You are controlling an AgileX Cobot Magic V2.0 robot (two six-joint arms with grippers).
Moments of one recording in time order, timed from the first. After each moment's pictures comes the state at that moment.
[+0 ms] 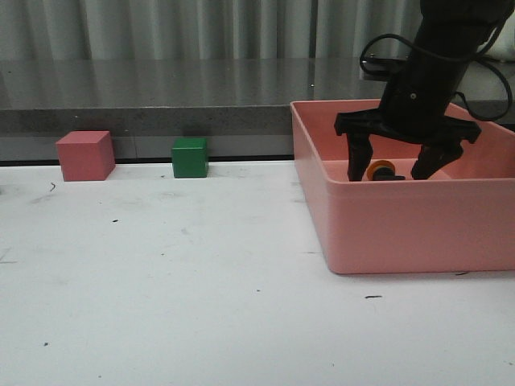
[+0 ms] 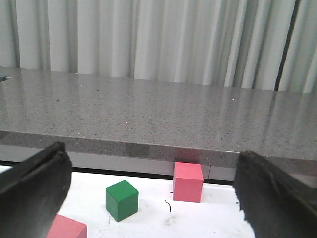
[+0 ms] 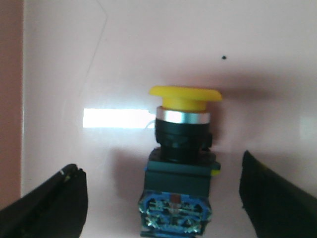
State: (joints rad) left arm 0.06 0.35 -0.38 0.05 0.08 -0.11; right arm 0.20 2.08 -1.58 0.05 0.69 0.20
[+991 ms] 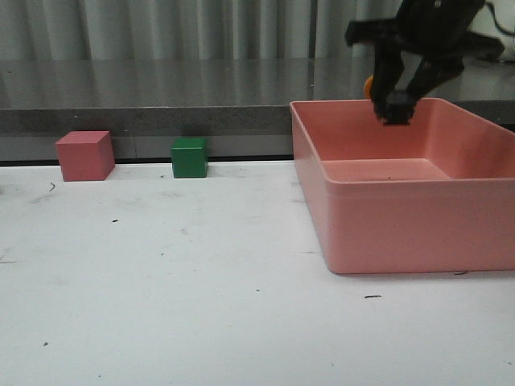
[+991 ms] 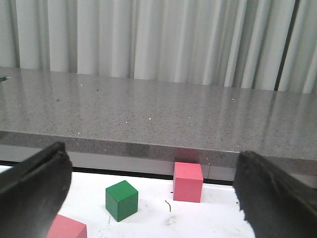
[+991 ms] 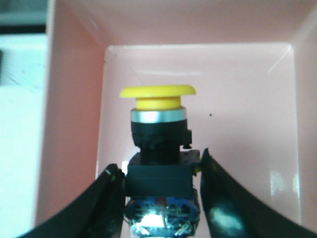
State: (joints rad) left arm 0.06 0.35 -0.38 0.05 0.08 -0.11; right arm 0.20 1.83 -1.58 0.05 0.71 0.20
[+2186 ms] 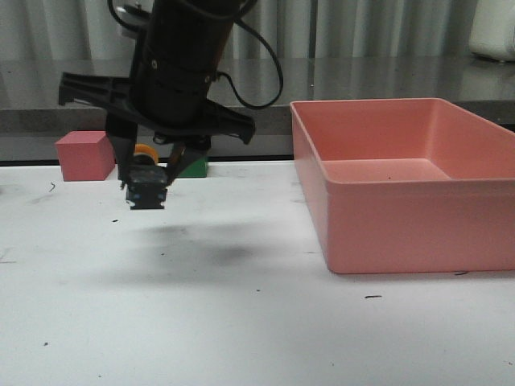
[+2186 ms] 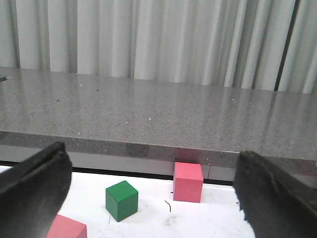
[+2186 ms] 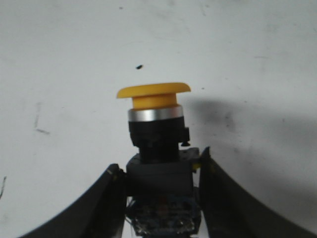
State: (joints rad) left arm 0.06 0.35 -0.38 0.05 0.08 -0.11; right arm 0.76 2.12 -1.77 0.03 0.70 0.63
